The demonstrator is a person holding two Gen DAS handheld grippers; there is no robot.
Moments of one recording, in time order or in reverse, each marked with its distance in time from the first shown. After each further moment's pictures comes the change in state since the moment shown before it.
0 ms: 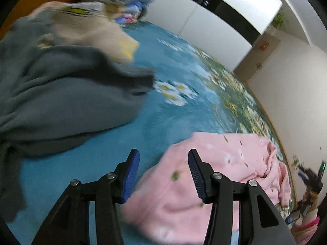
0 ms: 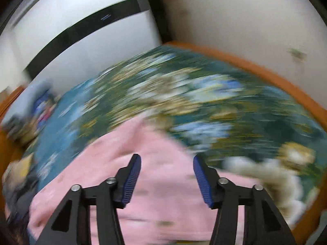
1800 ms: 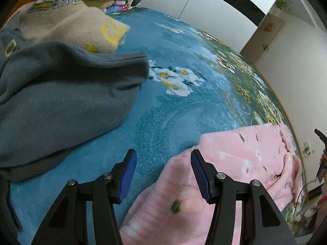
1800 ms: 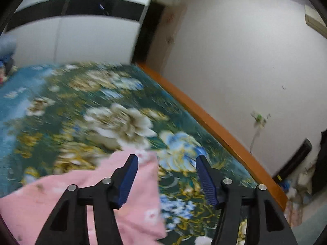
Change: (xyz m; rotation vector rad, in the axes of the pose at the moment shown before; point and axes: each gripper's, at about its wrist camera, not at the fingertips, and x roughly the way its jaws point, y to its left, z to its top) left arm 0.057 -0.008 0.022 0.030 0.096 0.058; right arm 0.041 0.069 0.095 -0.247 -0.214 -0.511
